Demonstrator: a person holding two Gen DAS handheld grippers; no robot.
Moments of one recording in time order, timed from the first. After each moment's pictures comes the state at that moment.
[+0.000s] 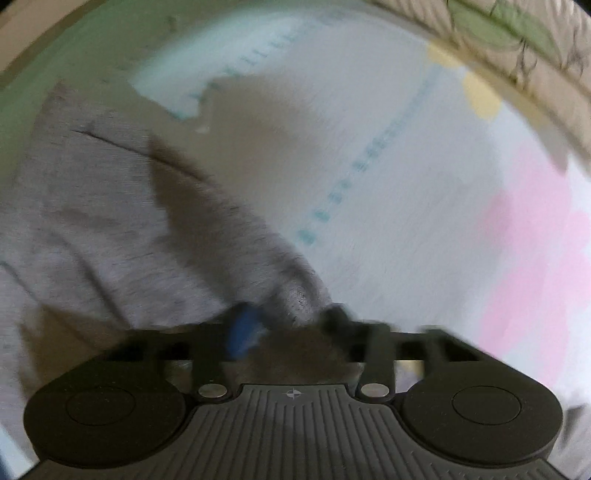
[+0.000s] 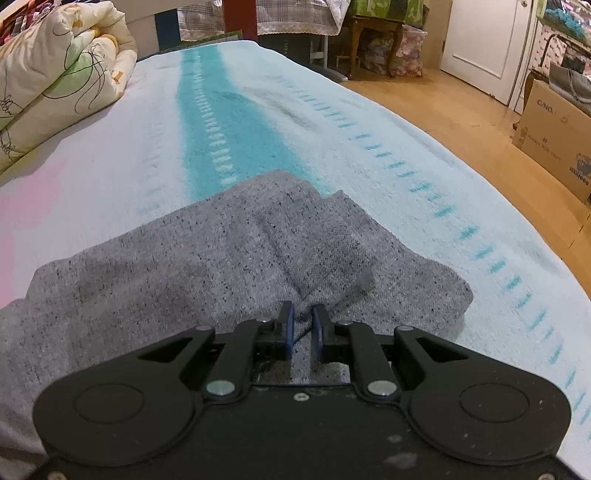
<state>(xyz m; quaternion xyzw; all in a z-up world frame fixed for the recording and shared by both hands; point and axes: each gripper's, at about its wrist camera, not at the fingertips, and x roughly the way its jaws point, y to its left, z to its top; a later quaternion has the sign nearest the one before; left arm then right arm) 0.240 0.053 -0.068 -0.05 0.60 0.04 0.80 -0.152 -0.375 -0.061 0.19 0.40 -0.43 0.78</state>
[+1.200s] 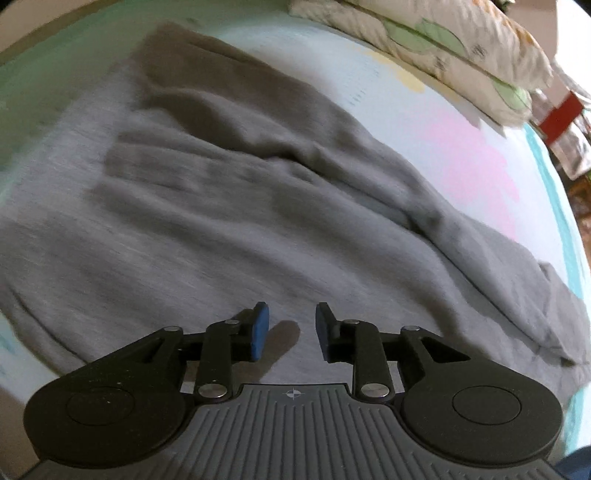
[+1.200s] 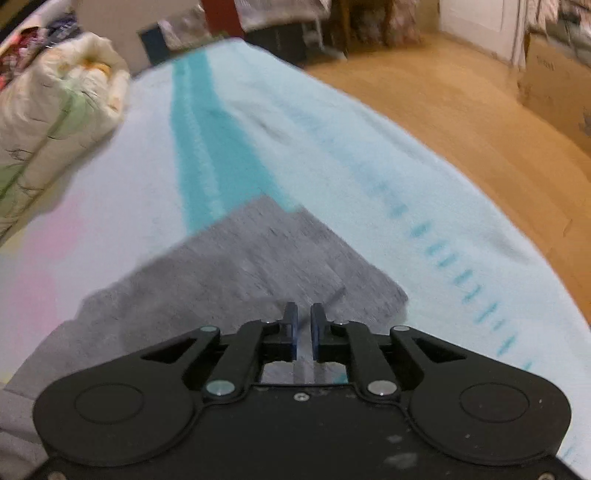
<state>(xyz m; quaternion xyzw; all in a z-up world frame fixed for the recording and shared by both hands) 0.073 0.152 -0.060 -0.10 0.52 -0.08 0.85 -0.192 -0.398 0.001 0.26 0.39 -0.40 0.79</state>
